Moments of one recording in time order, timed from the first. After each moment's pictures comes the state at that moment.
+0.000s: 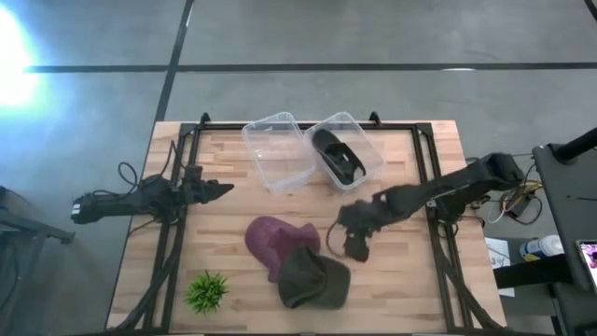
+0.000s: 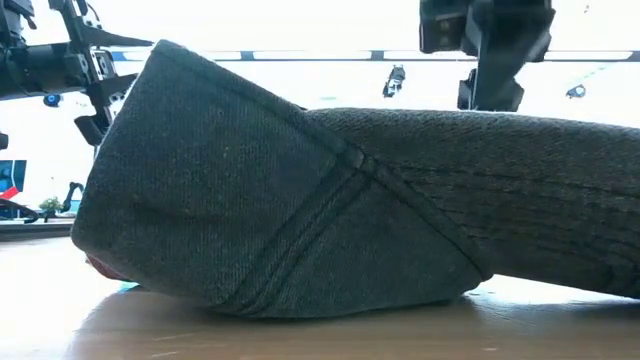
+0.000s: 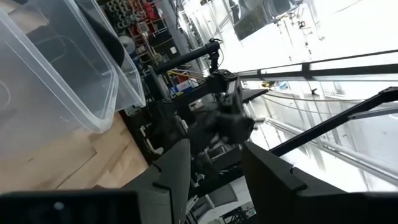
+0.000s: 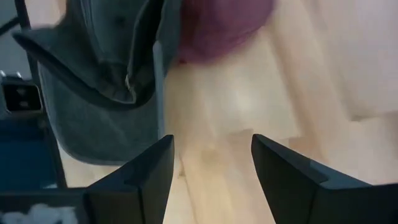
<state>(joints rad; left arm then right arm) 0.05 0.02 0.01 0.20 -0.08 -1.14 0.24 1.49 1.04 -0.62 -0.11 0.65</state>
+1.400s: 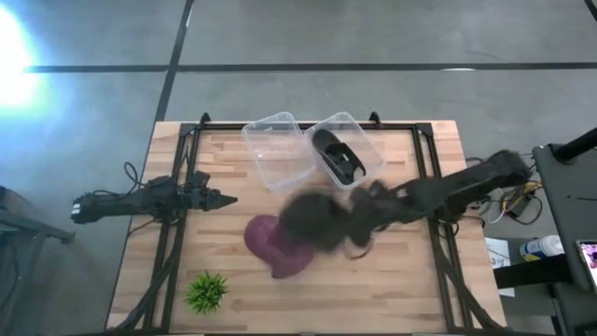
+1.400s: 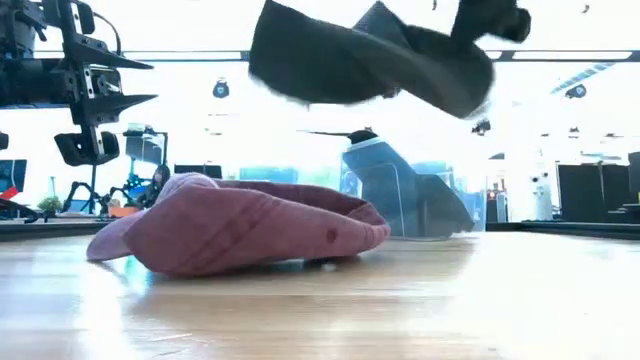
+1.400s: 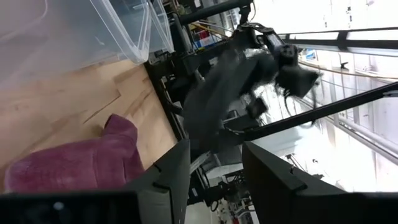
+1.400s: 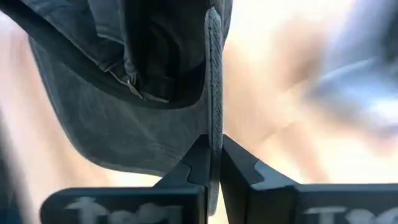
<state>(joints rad) 0.05 0.03 0.01 0.03 0.06 -1.23 0.33 1.38 1.27 -0.94 0.38 0.86</state>
